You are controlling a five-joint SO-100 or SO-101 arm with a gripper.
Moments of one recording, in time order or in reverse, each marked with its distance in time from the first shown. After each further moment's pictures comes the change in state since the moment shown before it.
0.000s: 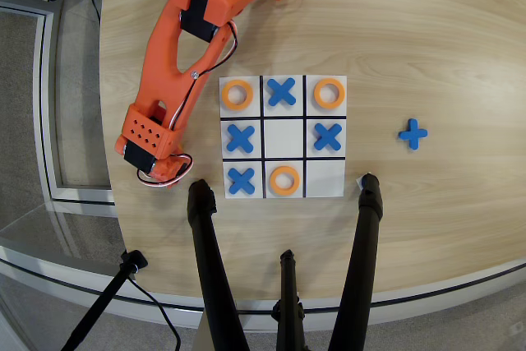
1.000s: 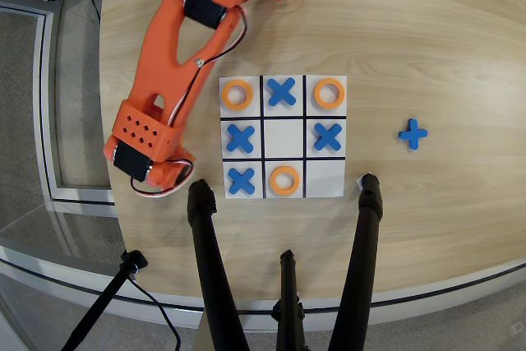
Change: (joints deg) arm -3.5 13.4 1.1 11.0 1.2
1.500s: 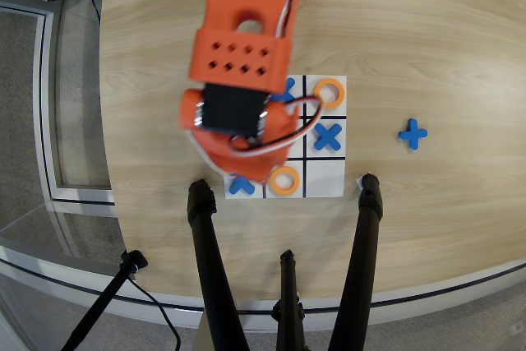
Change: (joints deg) arm -19.5 38.1 37.7 -6.4 0.5
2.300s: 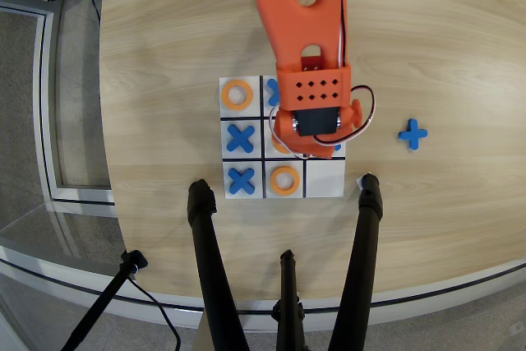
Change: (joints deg) arm -14.2 -10.5 15.7 -18.5 4.3
